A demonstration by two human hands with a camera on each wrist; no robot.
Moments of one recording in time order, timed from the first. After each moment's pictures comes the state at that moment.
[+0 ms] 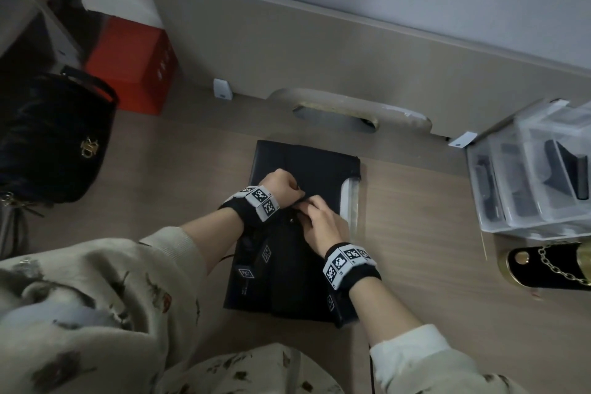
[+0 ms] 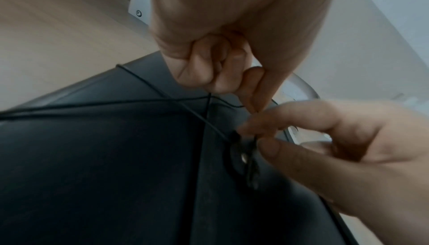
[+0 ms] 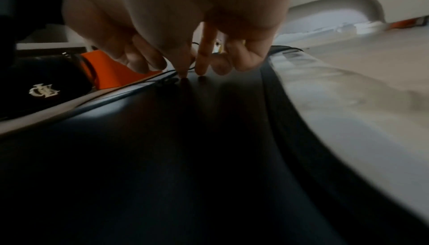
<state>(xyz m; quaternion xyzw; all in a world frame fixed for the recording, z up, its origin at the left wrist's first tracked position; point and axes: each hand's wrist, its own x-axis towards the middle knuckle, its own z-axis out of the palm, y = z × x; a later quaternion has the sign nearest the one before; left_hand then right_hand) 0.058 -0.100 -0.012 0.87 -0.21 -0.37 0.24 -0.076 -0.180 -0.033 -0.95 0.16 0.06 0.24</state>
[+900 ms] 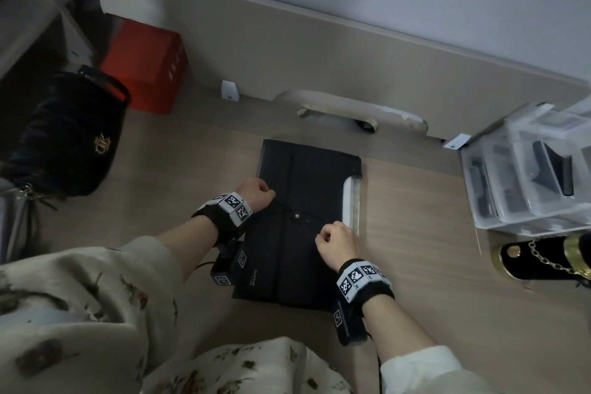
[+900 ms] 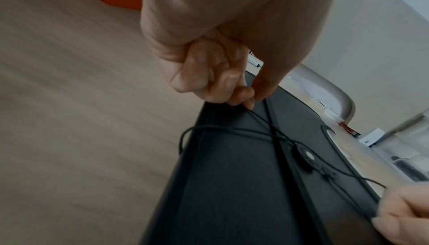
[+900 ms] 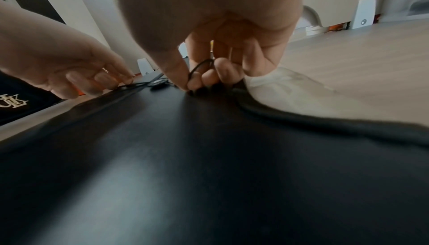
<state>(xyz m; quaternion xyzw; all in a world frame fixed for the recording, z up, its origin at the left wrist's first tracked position) 0.064 -0.037 -0.021 0.88 -0.14 -0.37 0.25 -0.112 -0.172 -0.029 -0.91 0.31 0.16 0.23</state>
